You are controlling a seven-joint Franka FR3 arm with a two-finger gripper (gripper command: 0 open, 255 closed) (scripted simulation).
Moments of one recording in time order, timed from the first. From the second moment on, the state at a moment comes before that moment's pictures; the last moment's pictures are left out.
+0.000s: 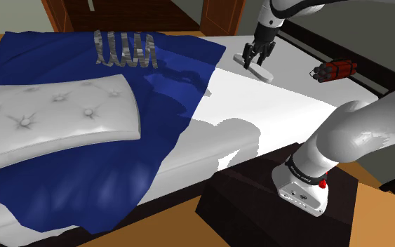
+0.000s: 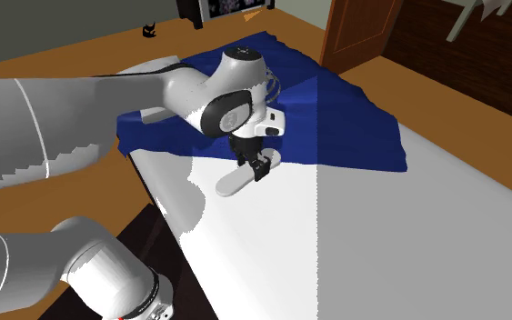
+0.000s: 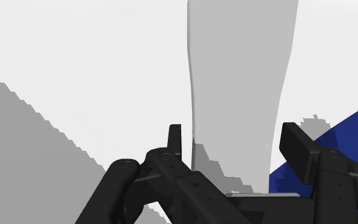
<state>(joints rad) -0.12 -0.47 -0.21 -2.44 -0.12 1.98 0.09</state>
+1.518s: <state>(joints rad) -0.06 -0.42 -0.11 -2.17 -0.07 1.75 0.20</state>
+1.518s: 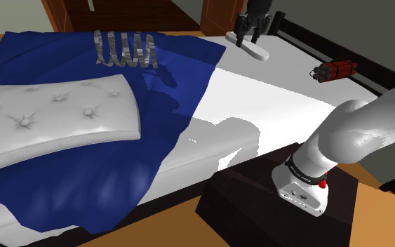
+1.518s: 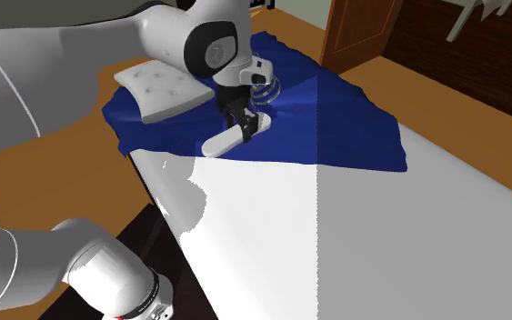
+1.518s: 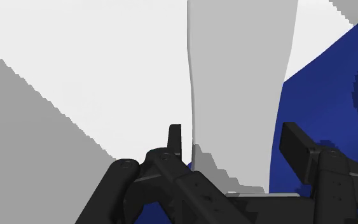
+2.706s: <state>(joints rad) 0.08 -0.01 0.12 -1.74 -0.02 1.72 0.55</state>
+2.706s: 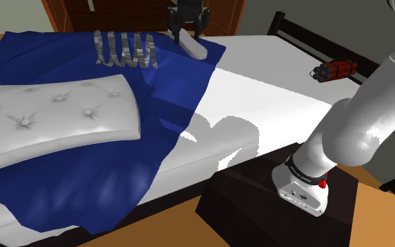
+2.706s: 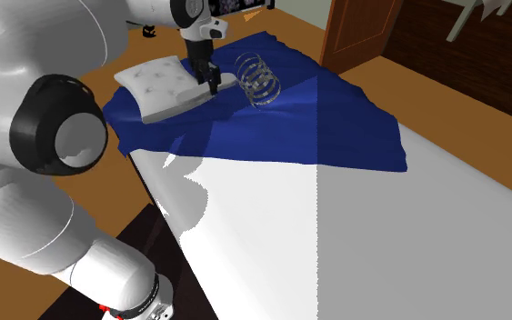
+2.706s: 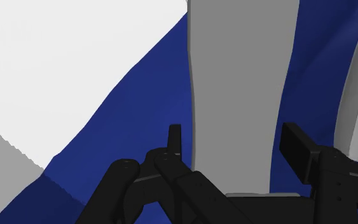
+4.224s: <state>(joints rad) 0.20 0.35 0.19 -1.43 -0.09 1.77 0.75</state>
